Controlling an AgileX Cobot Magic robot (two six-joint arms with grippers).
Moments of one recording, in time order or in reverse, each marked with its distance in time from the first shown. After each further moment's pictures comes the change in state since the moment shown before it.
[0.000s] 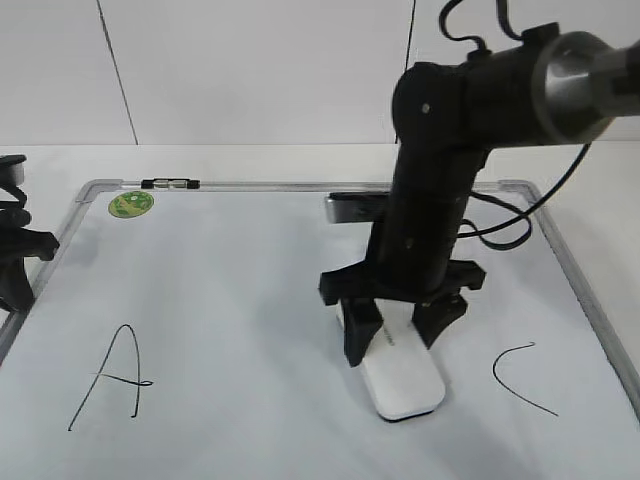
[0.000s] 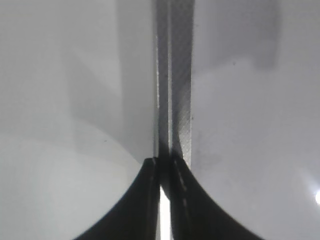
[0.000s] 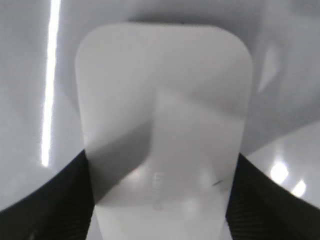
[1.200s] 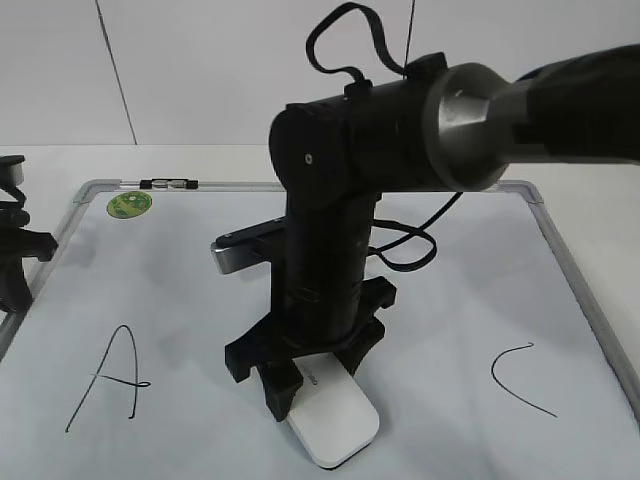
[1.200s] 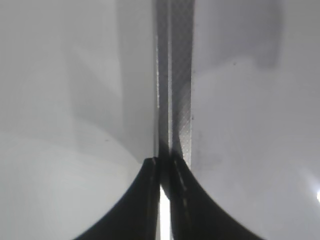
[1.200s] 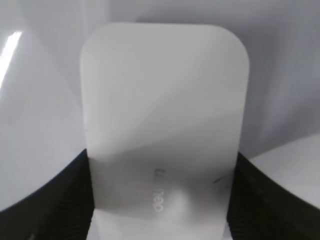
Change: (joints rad) left arm 0.000 0.000 0.000 -0.002 0.005 0.000; right arm 0.257 0.021 -0.075 -0.056 -0.034 -0.027
